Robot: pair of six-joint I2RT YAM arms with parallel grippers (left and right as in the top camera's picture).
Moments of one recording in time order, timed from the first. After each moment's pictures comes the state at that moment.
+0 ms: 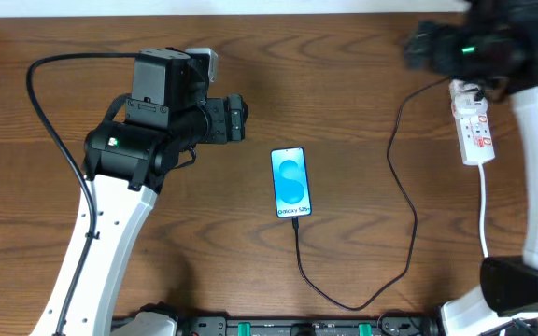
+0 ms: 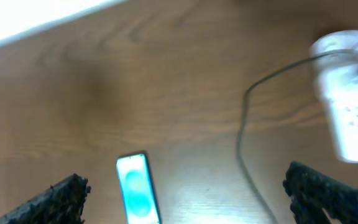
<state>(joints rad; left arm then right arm) -0.25 1.36 1.45 -0.92 0.17 -0.24 0.06 1.75 2.11 -1.32 -0.15 0.31</state>
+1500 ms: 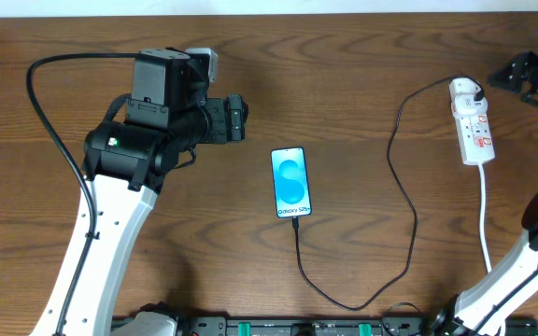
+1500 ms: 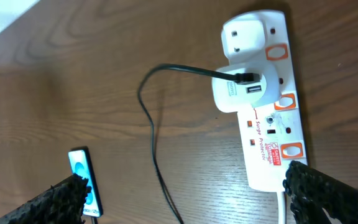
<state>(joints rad) -0.25 1.36 1.45 -0.92 0.17 -0.24 -0.50 2.15 2.14 -1.40 -0.62 -0.23</state>
